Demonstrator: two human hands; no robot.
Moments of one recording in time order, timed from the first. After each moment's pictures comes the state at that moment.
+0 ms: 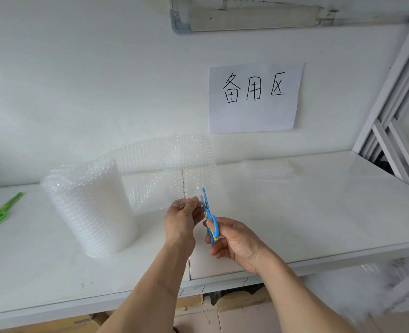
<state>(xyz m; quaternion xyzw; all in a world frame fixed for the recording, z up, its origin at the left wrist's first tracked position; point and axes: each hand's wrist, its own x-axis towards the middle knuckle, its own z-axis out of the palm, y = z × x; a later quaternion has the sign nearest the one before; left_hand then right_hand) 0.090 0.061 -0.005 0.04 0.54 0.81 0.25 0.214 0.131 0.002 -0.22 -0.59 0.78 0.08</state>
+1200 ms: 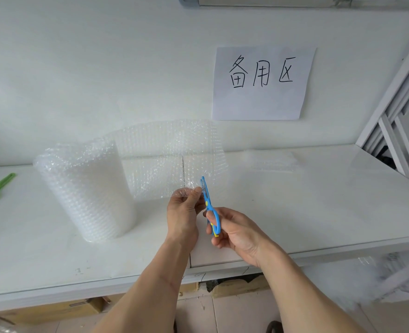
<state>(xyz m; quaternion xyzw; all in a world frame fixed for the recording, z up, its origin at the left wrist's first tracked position) 0.095 0.058 -0.019 0.09 0.51 0.83 0.23 0.214 0.124 -0.001 -0.22 -0.61 0.76 0.09</state>
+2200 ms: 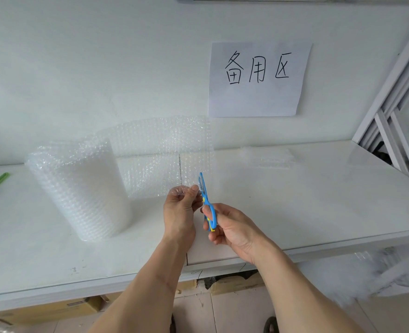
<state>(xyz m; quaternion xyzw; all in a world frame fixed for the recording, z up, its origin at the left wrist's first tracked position) 0.099 0.058 -0.019 0.09 0.51 0.83 0.21 0.211 0.123 -0.003 -0.23 -0.60 0.76 0.10</state>
